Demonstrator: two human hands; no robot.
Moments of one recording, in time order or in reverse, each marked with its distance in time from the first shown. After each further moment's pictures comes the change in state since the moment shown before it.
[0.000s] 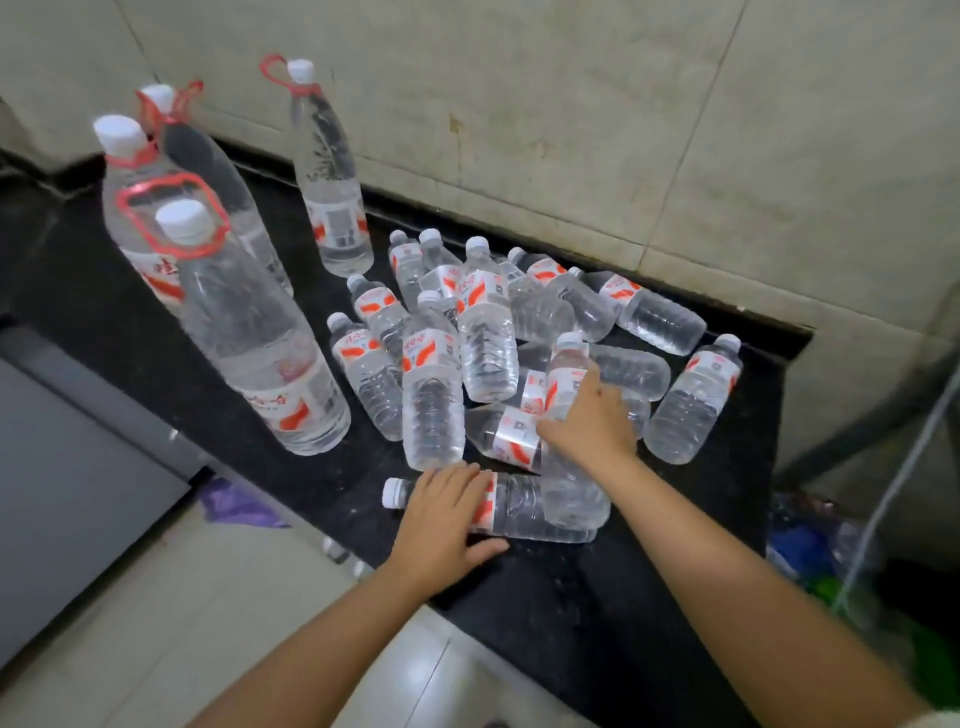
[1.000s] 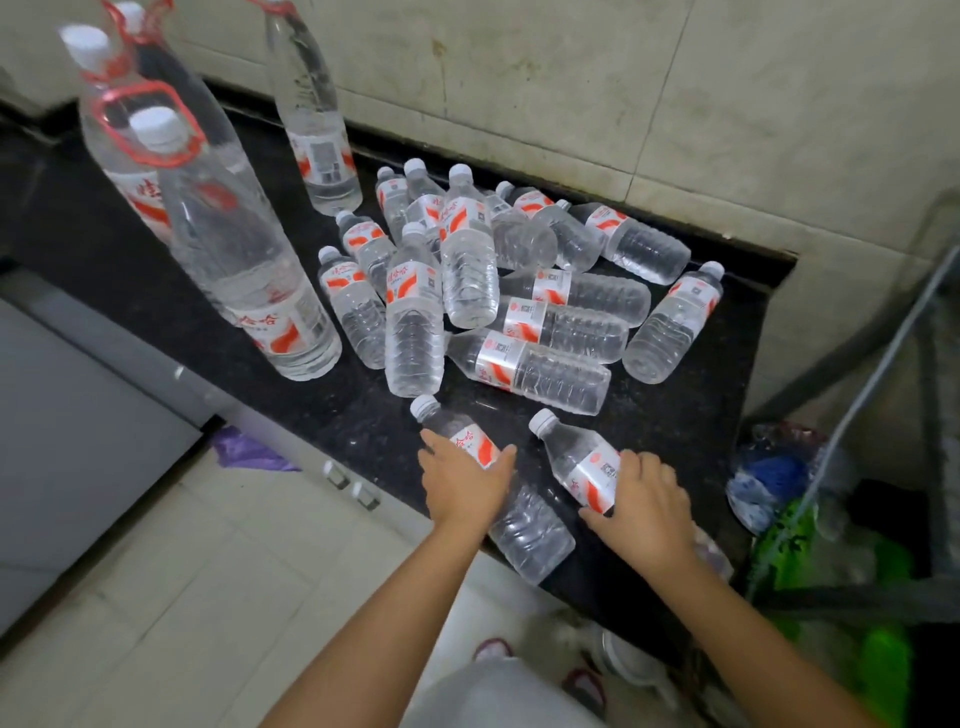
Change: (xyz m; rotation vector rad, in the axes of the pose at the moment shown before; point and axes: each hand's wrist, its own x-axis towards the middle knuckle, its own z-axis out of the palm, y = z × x) left_hand -0.018 0.101 -0.010 -0.616 -0.011 -1.040; right_hand -0.114 0.120 0.033 -0.355 -0.012 -0.055
